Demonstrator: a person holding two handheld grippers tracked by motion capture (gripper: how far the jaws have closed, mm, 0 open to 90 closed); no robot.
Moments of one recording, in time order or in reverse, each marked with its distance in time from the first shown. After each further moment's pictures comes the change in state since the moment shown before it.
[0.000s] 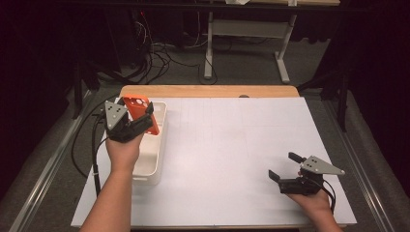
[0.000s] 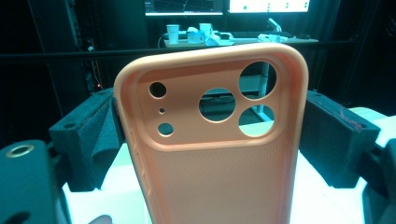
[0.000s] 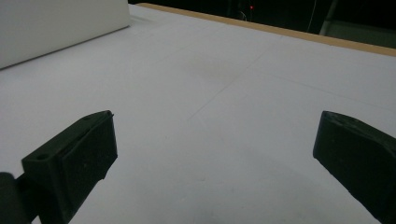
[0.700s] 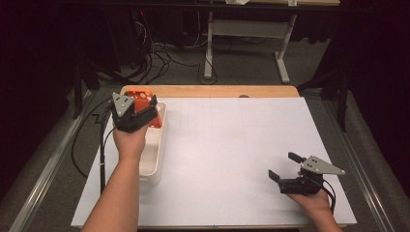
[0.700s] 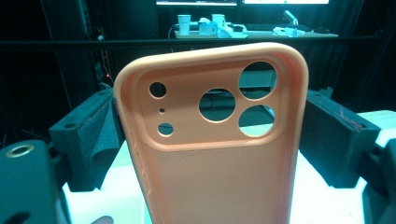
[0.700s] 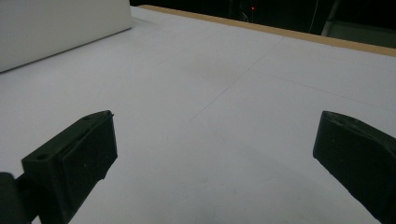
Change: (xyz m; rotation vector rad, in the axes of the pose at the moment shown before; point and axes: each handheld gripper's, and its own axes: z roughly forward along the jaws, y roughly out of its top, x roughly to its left) left arm 0.002 -0.002 0.035 0.035 0.046 -0.029; right arm 0.000 0.000 0.000 -0.005 0.008 0.006
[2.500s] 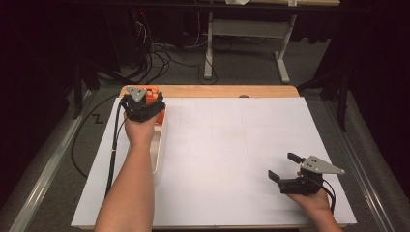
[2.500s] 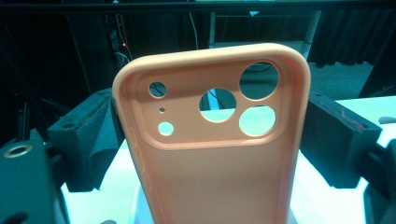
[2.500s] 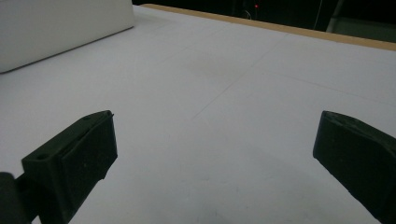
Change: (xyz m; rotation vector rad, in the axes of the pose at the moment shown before) left arm -0.001 -0.013 0.061 0.131 0.092 -0.008; right arm -0.002 -0.002 0.002 0.005 0.017 0.009
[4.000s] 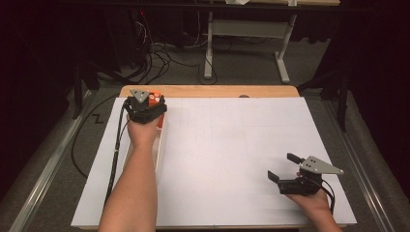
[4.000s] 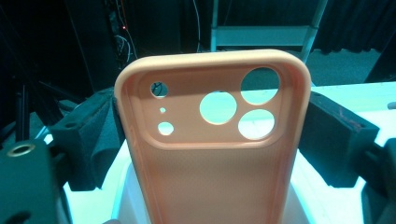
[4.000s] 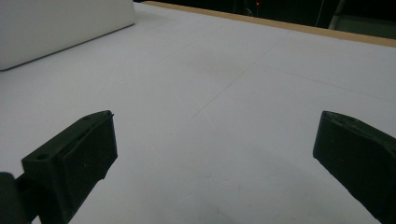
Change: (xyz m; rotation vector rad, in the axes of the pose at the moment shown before) left arm -0.004 -0.009 0.009 0.064 0.008 -0.010; right arm 0.001 -0.001 0.001 0.008 0.004 0.000
